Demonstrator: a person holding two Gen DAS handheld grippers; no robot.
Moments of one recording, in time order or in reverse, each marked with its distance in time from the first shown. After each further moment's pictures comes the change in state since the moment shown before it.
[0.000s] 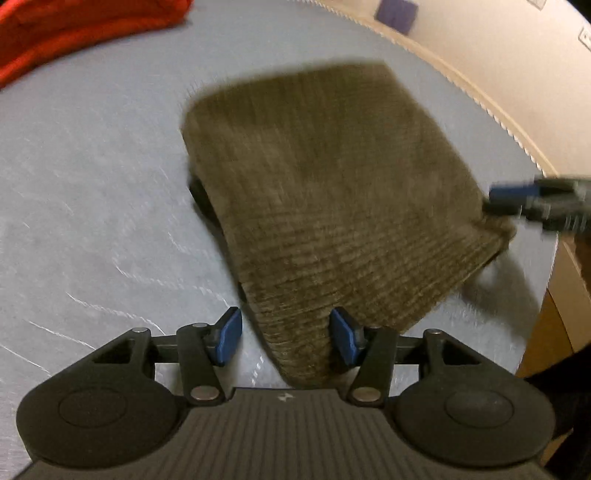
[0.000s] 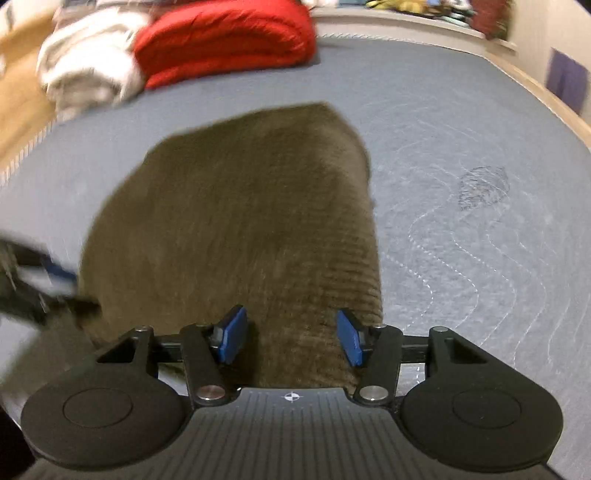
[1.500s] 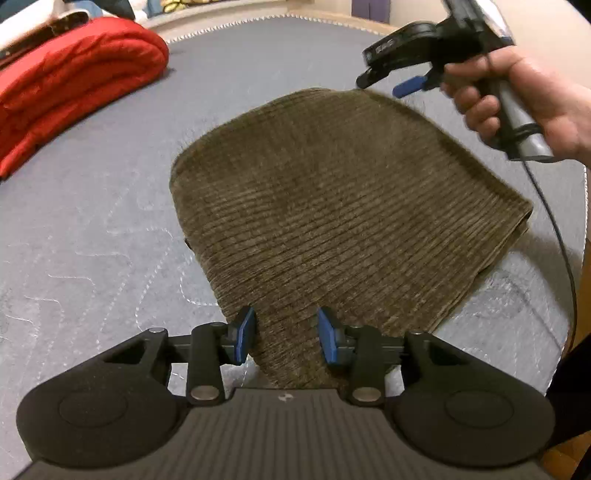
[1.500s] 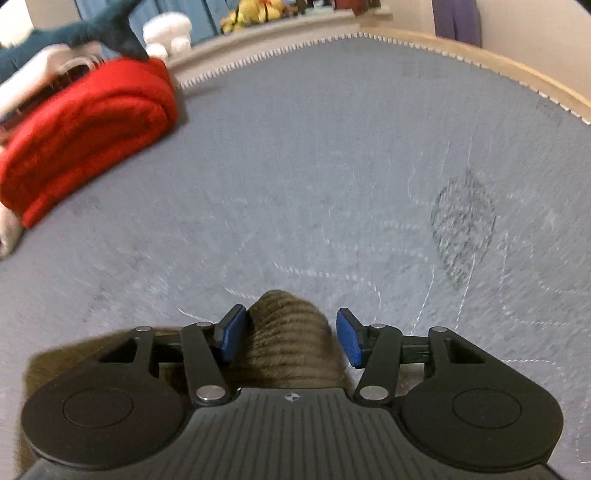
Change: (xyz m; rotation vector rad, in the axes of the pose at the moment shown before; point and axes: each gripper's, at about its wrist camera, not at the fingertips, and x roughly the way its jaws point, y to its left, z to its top) left arm -0.017 -0.038 0.006 0.190 -0.045 0.149; right arm 0.117 -0.061 0.117 0.403 -0.145 -0.175
